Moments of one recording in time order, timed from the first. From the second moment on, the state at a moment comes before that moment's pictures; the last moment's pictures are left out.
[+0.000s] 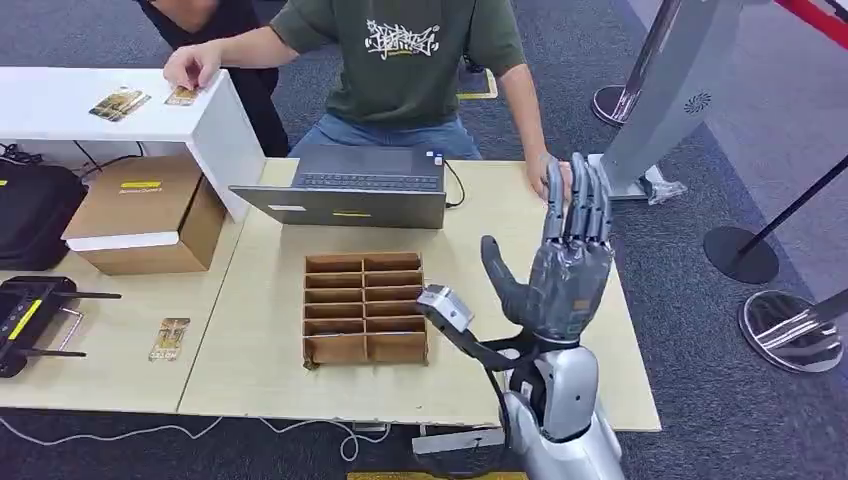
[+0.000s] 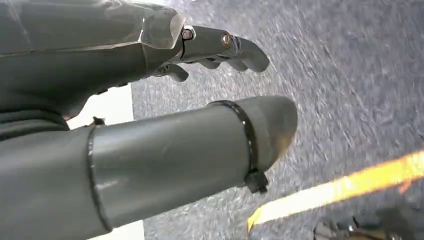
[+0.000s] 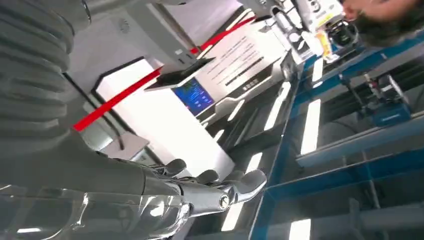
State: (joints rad) left arm -0.11 -0.23 0.67 -0.24 -1.30 0.32 0.18; right arm -0.18 0.17 0.32 -1.61 1.42 -0.66 0.06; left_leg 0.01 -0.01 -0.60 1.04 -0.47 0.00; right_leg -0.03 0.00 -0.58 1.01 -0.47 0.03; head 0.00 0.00
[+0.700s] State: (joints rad) left arm -0.07 -0.24 0.69 -0.24 -1.28 0.34 0.17; right arm 0.12 0.16 0.21 -1.83 1.40 -0.67 0.09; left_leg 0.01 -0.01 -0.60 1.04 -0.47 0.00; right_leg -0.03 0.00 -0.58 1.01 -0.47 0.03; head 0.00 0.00
